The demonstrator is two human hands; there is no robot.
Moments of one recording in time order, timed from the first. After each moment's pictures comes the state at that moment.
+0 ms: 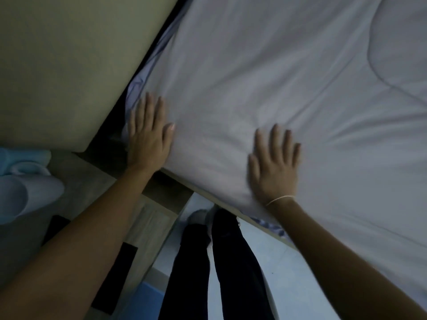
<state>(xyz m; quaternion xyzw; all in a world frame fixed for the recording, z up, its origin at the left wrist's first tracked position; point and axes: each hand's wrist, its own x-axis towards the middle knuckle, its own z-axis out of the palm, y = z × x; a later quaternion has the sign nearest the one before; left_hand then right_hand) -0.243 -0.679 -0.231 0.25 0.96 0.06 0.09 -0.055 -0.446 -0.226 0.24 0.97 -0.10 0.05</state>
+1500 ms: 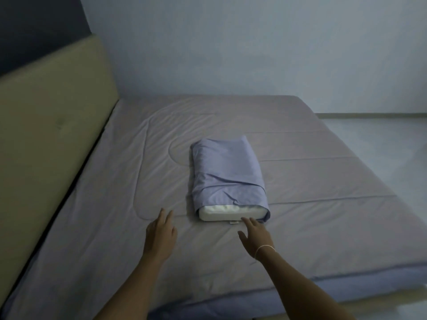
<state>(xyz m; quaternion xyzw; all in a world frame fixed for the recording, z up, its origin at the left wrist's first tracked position) 0.088 -0.318 0.160 0.48 0.86 0.12 0.13 0.335 -0.170 0.125 0.52 0.83 -0.21 0.02</state>
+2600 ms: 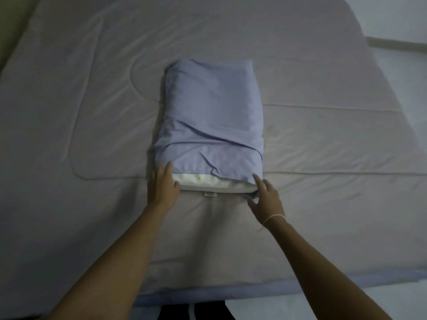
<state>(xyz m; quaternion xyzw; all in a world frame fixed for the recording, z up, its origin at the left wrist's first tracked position) 0.121 -0.080 -0.016 0.38 0.89 0.14 0.21 0.381 0.038 -0.001 0.54 0.80 -0.24 0.04</state>
